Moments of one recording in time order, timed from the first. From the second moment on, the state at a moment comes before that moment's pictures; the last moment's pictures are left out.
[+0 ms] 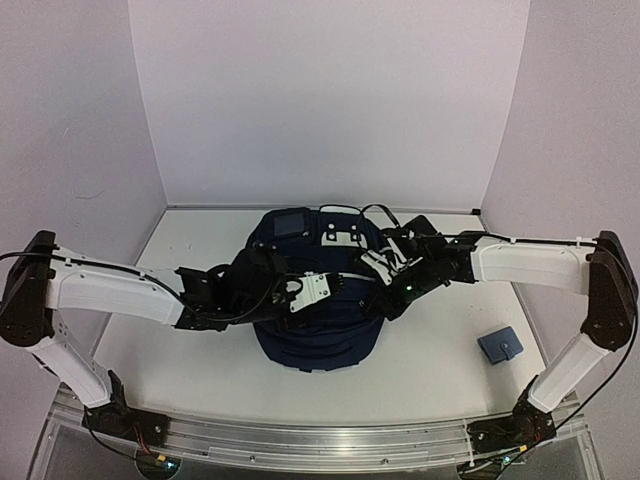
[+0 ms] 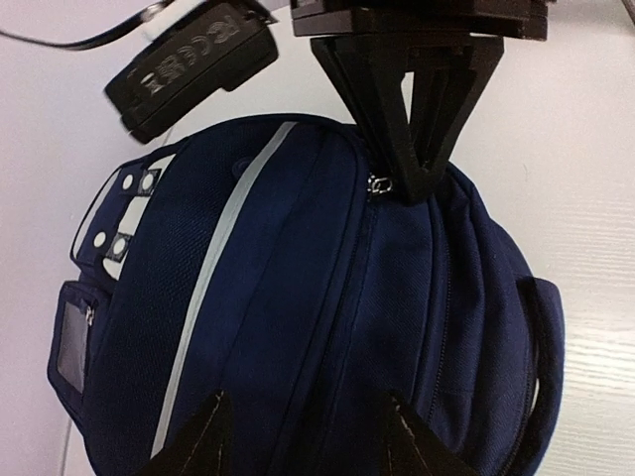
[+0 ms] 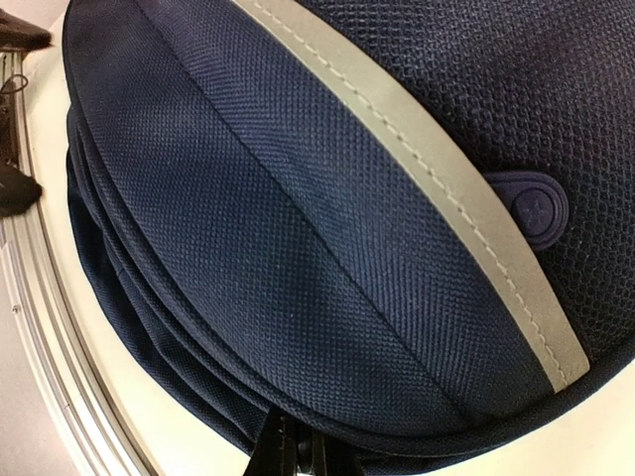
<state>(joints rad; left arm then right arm) -1.12 1.54 0.96 0.04 -0.20 0.49 0.74 1.61 1.10 -0.50 -0.33 -0.05</state>
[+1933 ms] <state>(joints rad) -1.14 1.45 0.87 -0.06 -0.24 0.48 0.56 1.73 1.34 -0.68 -0.40 -0.19</state>
